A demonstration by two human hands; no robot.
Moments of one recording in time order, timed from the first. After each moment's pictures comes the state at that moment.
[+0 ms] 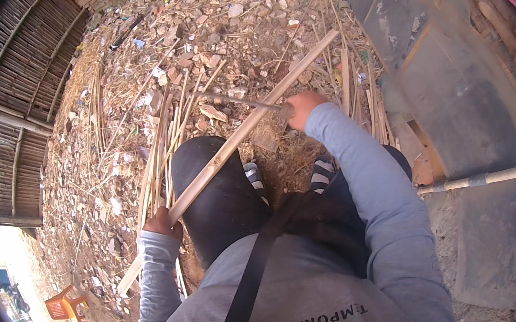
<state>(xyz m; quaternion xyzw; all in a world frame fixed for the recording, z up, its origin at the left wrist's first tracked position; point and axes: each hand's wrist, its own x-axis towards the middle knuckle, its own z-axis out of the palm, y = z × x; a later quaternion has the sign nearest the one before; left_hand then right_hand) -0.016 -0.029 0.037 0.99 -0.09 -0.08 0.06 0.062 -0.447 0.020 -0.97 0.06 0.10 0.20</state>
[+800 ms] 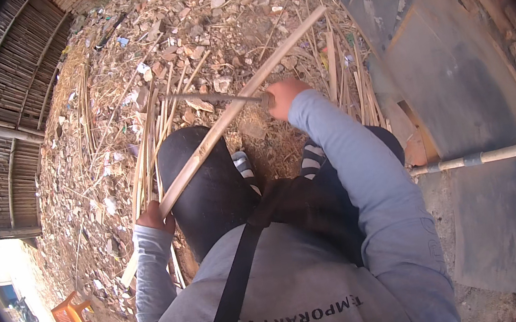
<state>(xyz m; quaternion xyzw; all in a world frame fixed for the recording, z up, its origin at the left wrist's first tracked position) -0.015 -0.021 0.020 0.99 -0.09 -0.07 0.09 0.060 -0.440 0.012 -0.97 0.03 0.09 0.22</state>
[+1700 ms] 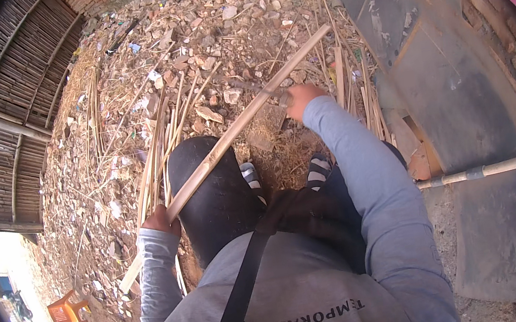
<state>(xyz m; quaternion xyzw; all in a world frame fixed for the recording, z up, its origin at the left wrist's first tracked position) -0.011 -0.031 0.025 0.99 -0.09 -0.06 0.03 0.068 -0.468 0.006 -0.97 0.12 0.07 0.21</state>
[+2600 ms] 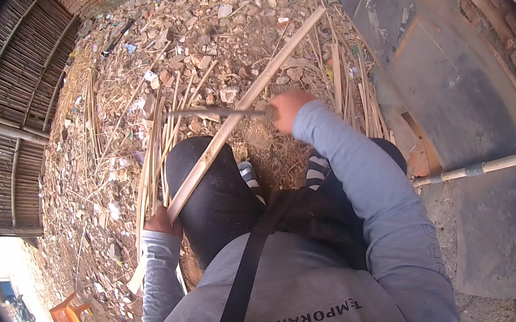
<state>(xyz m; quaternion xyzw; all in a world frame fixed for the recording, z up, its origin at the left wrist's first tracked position) -0.016 -0.023 0.012 0.99 -0.08 -0.06 0.07 0.063 -0.436 0.021 -0.97 0.03 0.10 0.21</state>
